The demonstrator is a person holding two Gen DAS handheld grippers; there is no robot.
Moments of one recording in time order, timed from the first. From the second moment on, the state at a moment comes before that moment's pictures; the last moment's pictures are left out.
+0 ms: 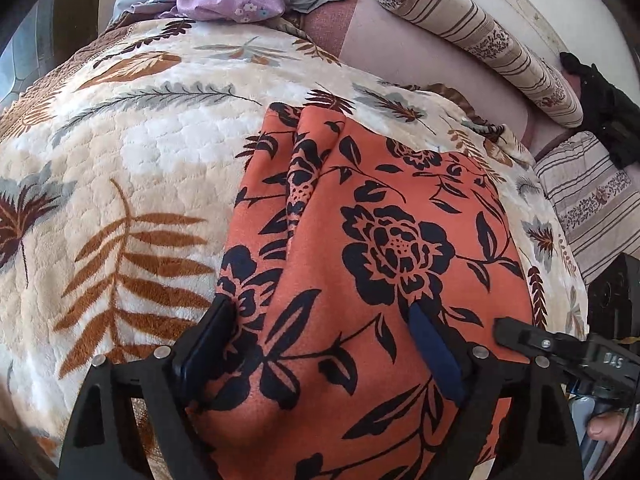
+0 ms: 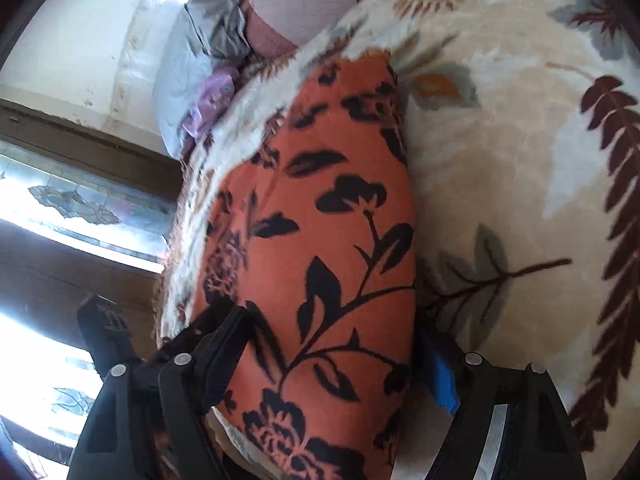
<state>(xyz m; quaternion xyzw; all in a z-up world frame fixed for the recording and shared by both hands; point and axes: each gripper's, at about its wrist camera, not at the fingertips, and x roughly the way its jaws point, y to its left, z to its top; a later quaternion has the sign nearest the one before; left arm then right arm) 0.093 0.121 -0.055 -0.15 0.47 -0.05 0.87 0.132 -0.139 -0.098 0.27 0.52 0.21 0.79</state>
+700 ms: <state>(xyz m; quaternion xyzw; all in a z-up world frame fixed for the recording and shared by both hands) 0.098 0.124 -0.066 -0.16 0.49 -0.03 0.86 0.162 -0.191 -0.105 0.38 0.49 0.19 0.76</state>
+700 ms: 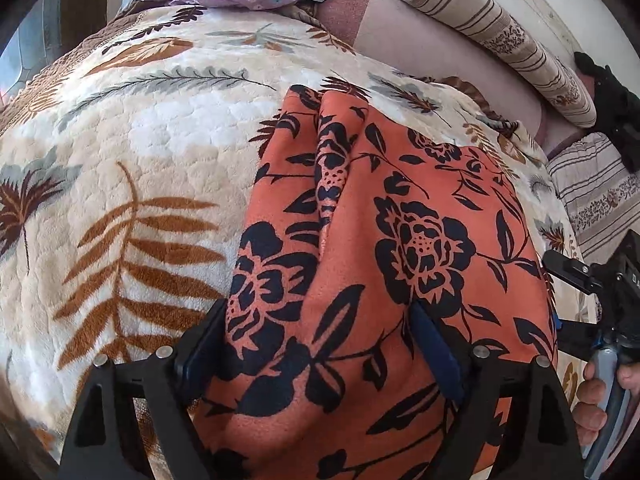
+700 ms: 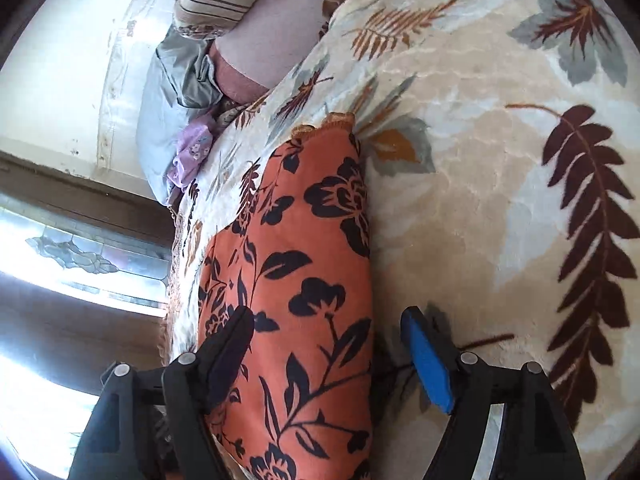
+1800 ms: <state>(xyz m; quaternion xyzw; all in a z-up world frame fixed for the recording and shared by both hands) 0.111 0.124 -0.067 -0.17 0.48 -0.03 0.86 0.190 -0.130 -0.069 0.18 0.49 0.14 0.84</state>
